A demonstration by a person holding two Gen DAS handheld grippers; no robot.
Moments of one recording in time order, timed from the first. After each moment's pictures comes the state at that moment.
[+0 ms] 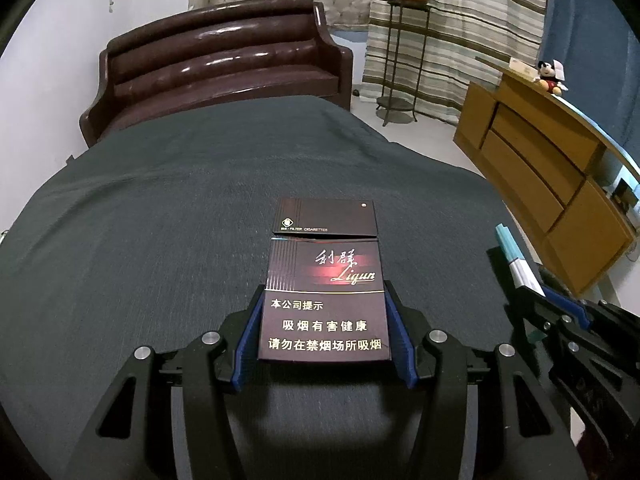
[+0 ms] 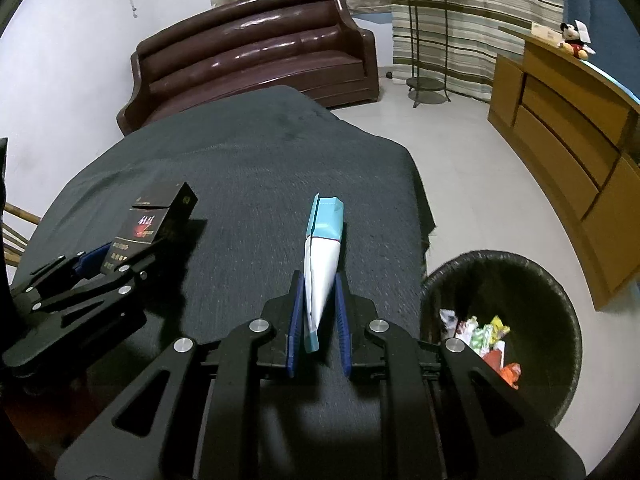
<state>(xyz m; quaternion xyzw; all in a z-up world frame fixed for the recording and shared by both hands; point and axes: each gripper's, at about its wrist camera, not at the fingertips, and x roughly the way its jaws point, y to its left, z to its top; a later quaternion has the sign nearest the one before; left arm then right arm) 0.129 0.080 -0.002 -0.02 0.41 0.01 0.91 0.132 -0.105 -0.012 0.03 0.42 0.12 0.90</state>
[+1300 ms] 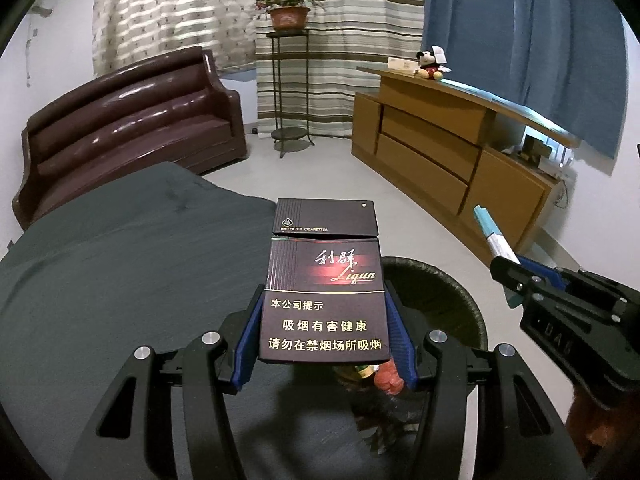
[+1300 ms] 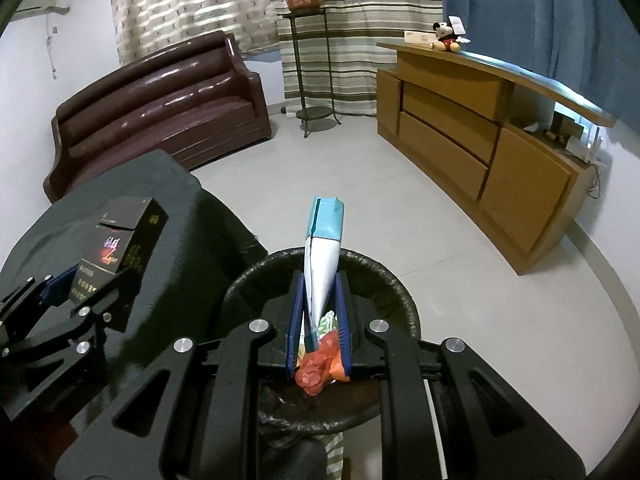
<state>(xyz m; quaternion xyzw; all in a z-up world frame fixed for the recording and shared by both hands) 0.091 -0.074 0.022 0.04 0.34 -0.15 0.93 0.064 -0.263 0.010 0.06 0.36 -0.05 0.93</state>
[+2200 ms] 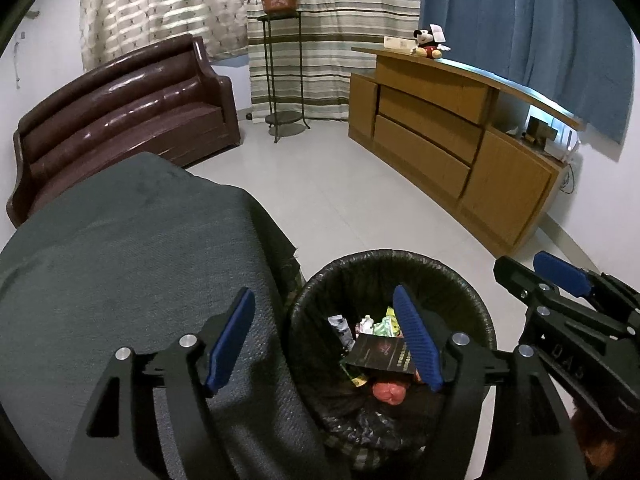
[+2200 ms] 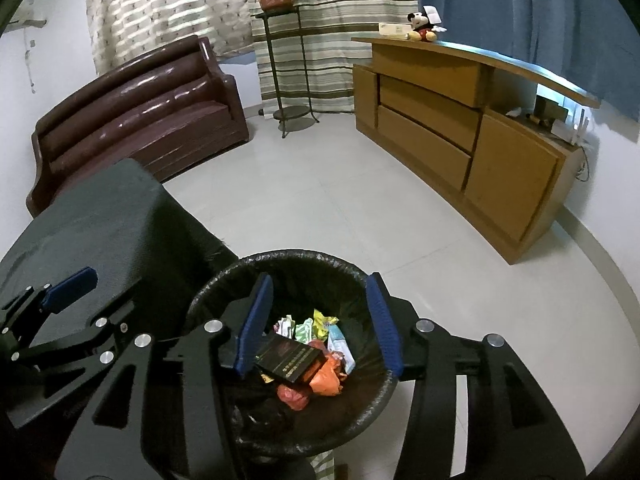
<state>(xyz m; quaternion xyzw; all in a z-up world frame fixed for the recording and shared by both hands) 0.106 -0.097 0.002 0.06 0.36 -0.15 0.92 0.081 -0.288 -0.009 0.09 0.36 -0.08 0.93</state>
